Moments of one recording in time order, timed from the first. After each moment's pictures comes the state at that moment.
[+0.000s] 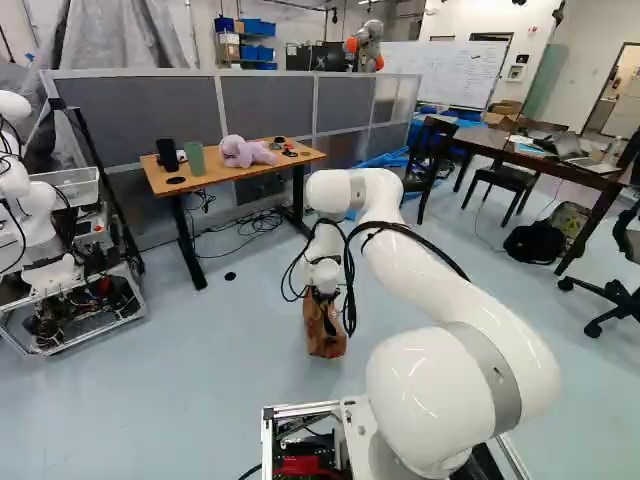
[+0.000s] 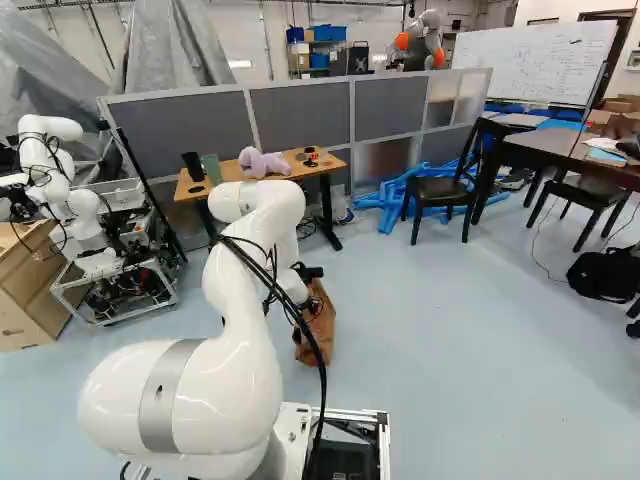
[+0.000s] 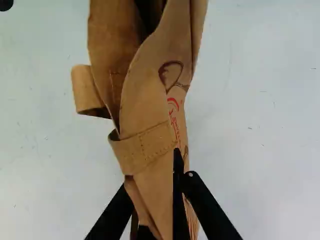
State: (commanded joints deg) arm 6.1 -79.1 -76.7 19.2 23.0 -14.4
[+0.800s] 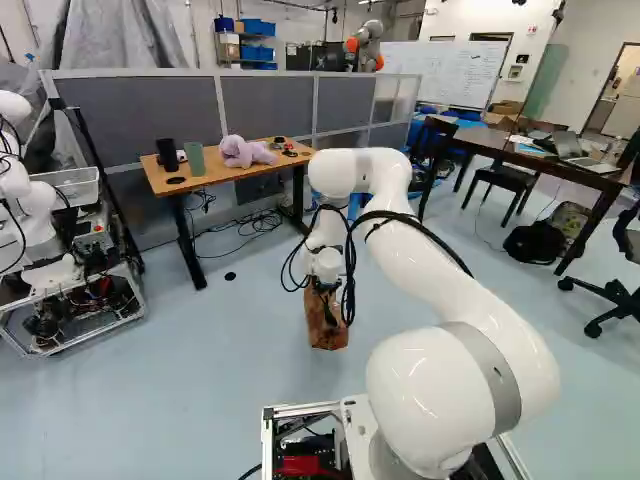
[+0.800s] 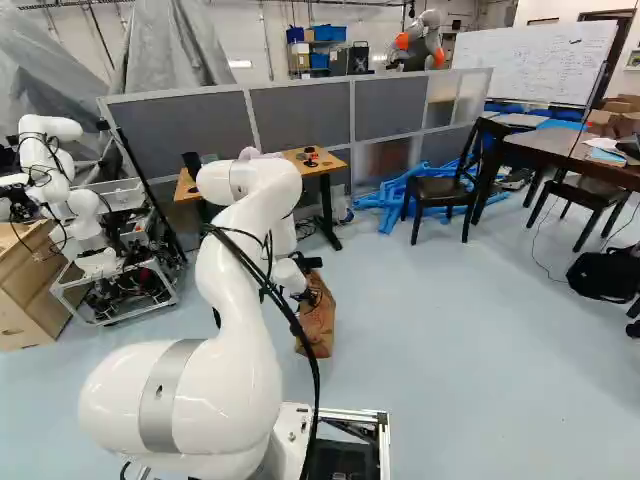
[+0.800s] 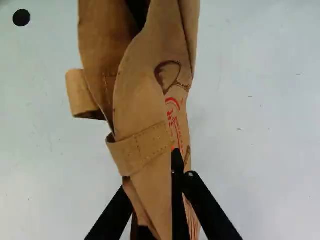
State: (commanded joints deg) arm 6.1 -70.6 -69.6 19.2 23.0 -14.4
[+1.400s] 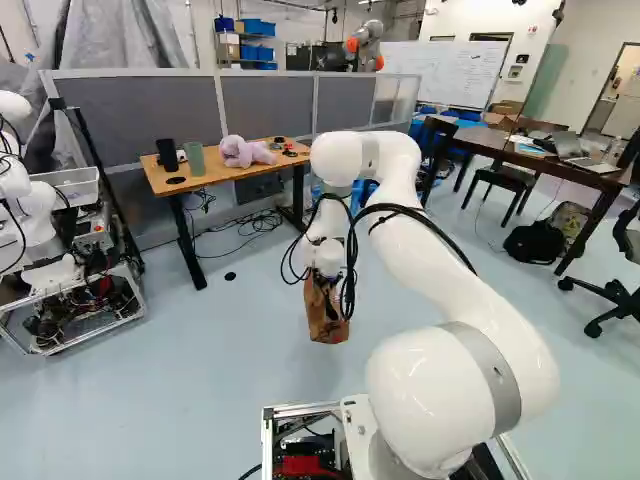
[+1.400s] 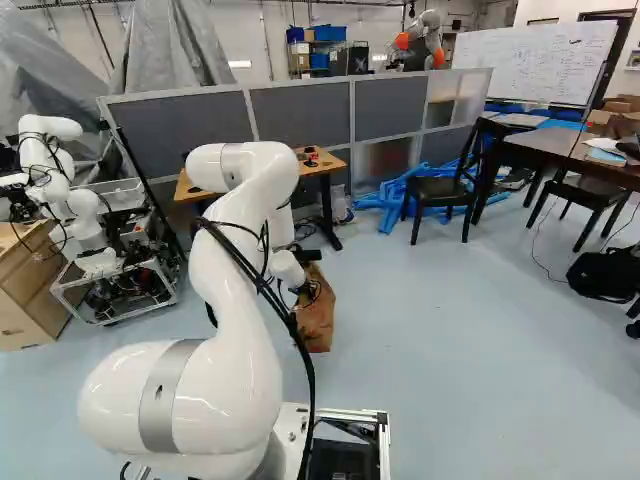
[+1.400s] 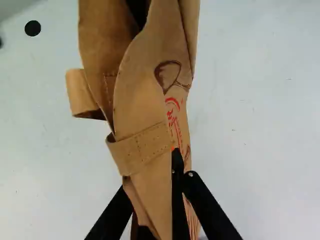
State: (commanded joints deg) arm 6.1 -64.3 -64.7 19.2 22.5 -14.4
